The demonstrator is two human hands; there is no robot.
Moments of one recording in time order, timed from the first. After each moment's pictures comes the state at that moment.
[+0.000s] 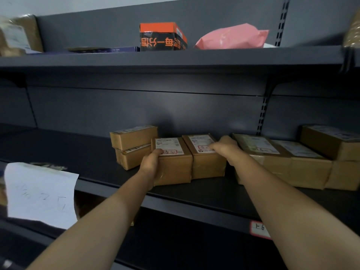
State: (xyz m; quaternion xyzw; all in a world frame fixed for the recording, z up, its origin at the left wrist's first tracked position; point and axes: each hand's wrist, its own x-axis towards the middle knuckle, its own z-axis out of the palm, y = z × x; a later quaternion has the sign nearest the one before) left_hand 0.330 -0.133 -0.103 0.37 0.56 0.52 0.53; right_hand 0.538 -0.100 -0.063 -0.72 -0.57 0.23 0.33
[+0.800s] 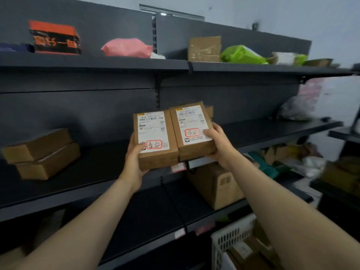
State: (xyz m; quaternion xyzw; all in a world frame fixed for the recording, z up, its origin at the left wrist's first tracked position) left_hand 0.383 -0.261 -0.108 0.53 0.22 0.45 0.69; right_hand 0.578 -0.385 -0.073 -0.60 -0.31 0.29 0.68
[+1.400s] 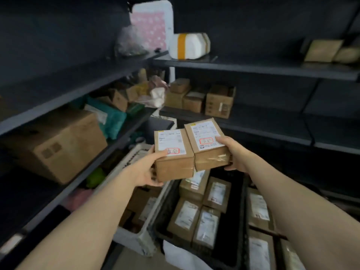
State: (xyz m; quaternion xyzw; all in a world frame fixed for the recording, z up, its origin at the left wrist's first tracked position) left_hand 0.679 -0.616 -0.266 0.62 0.22 -0.21 0.72; right_hand 0.728 -0.886 -0.252 -0.73 0.14 0.20 0.64
